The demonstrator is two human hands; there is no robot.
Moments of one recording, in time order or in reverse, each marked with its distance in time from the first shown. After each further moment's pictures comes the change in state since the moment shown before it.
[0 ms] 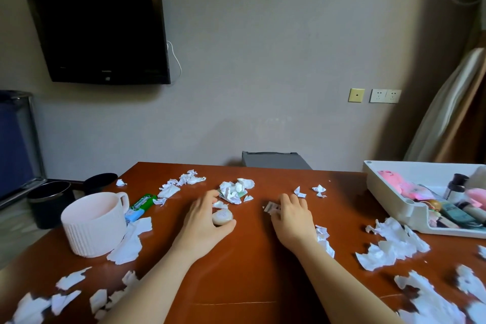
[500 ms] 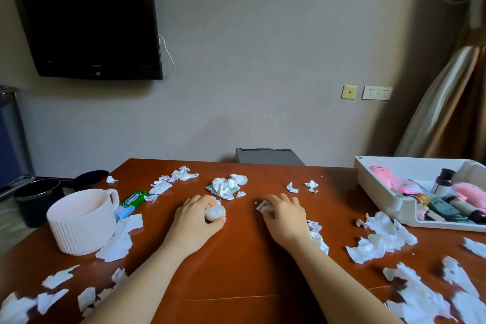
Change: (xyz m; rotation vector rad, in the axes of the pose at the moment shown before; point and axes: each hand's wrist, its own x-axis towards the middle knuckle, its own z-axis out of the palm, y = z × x) left_hand 0.001 -0.001 0.000 0.183 0.009 0.055; right_hand -0.006 0.004 0.001 0.091 -0.017 -0.065
